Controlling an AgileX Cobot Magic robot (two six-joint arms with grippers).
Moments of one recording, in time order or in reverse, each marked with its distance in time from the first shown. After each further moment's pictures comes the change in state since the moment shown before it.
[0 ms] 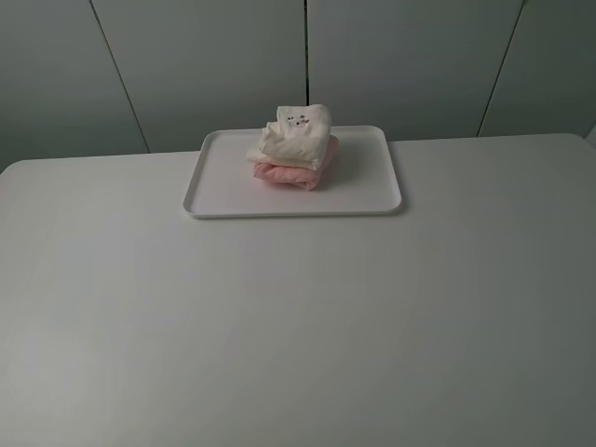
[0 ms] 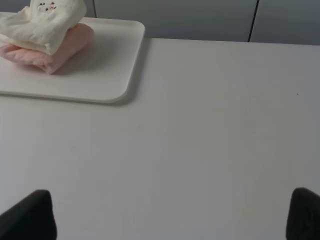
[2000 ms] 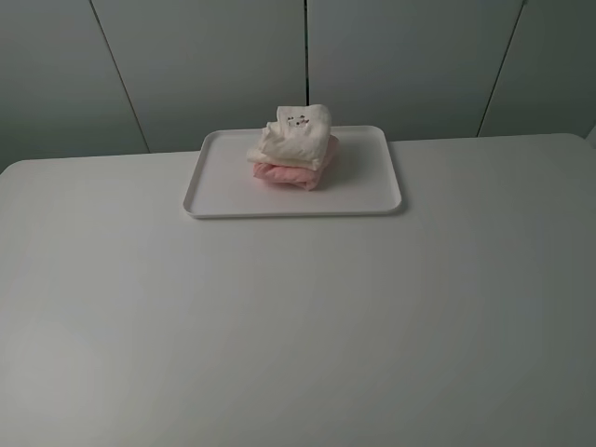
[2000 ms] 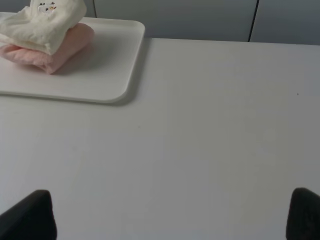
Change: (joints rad) left arm 0.000 0.000 0.000 0.002 0.000 0.000; right arm 0.000 0.000 0.000 0.000 0.000 0.000
